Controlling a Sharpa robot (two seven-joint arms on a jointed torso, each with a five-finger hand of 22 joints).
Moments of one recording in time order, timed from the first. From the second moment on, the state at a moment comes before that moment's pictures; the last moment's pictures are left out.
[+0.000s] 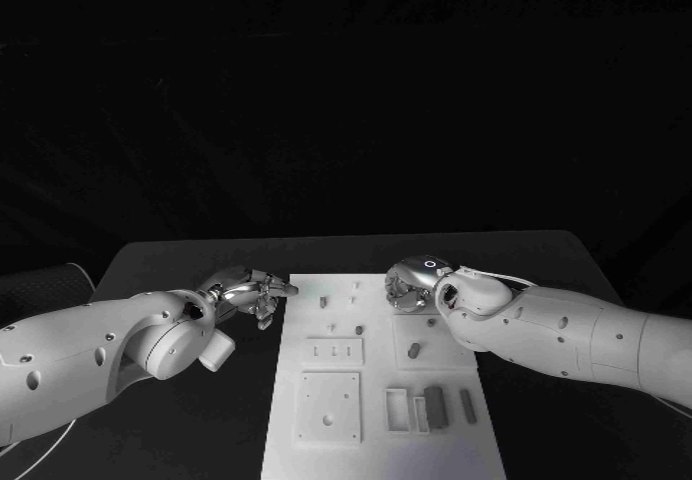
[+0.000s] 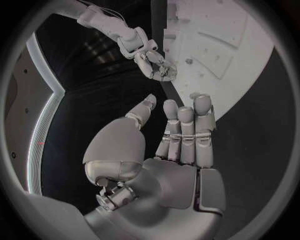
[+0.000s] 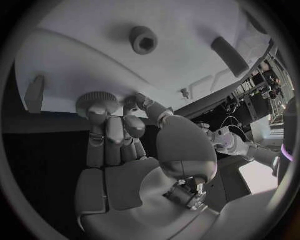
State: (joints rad) left arm 1.34 -0.82 -0.23 1.42 -0.32 -0.19 0.06; left_hand 1.01 -0.05 0.36 -0.21 0.07 0.78 0.14 0.38 0.39 1.10 0.03 0.98 0.63 1.09 -0.08 1.12 0.93 0.02 1.18 -0.17 0.68 1.24; right arm 1.26 -0.61 -0.21 1.16 -1.62 -0.36 -0.15; right_hand 1.07 -0.04 0.57 -0.29 0.20 0.89 0.12 0.37 0.42 1.25 0.02 1.28 0.86 1.27 -0.07 1.42 1.08 0.21 1.15 -0.04 0.97 1.31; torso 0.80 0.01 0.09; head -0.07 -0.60
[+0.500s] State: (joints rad) left arm 1.34 -0.82 -0.23 1.42 -0.32 -0.20 0.05; left_hand 1.01 -0.05 0.36 -0.21 0.07 0.78 0.14 0.38 0.39 1.10 0.02 0.98 0.63 1.09 -0.08 1.12 0.93 0.02 1.18 -0.17 0.68 1.24; right arm 1.27 -0.62 -0.20 1.22 -1.65 -0.36 -0.19; right_hand 1.06 -0.05 0.57 -0.29 0.22 0.92 0.11 0.37 0.43 1.26 0.01 1.28 0.86 1.27 -0.08 1.42 1.08 0.21 1.15 -0.04 0.97 1.31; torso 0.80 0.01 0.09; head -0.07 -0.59
